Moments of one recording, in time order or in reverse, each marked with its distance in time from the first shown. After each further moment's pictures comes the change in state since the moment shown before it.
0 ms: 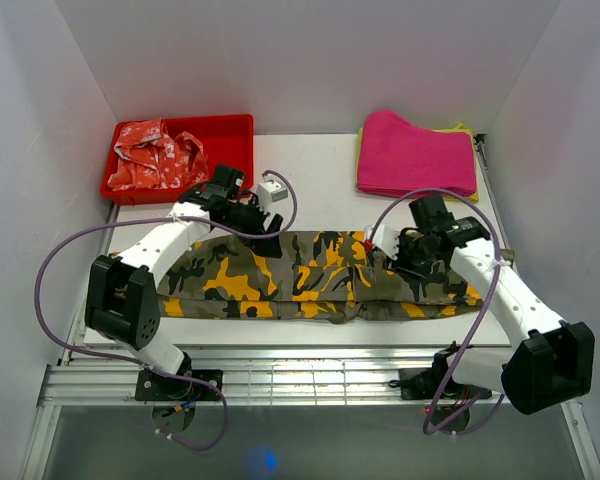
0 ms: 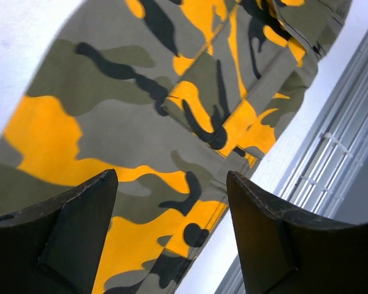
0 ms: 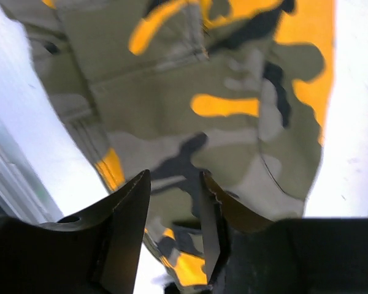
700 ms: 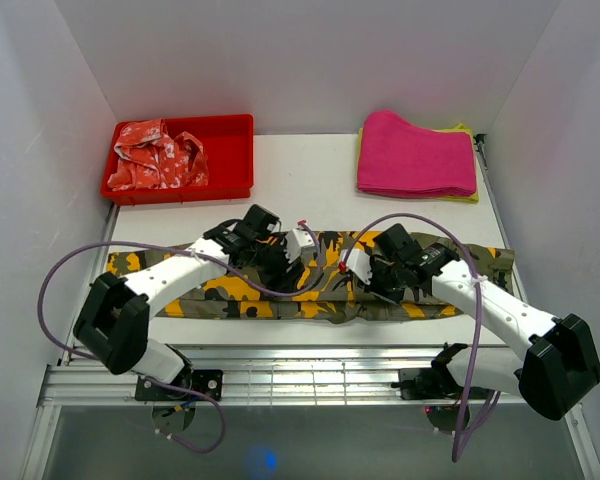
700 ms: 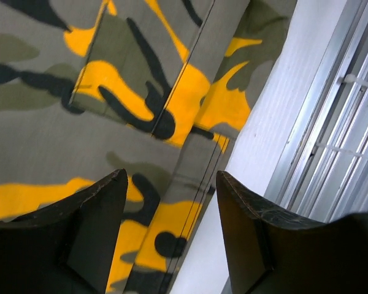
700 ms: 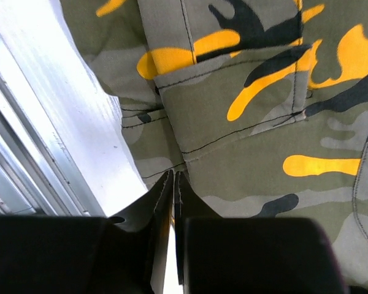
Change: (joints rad) left arm -0.303 -0.164 -0.278 0.146 -0.181 0.071; right arm 0.347 -0.024 -0.180 0.169 0.048 0.411
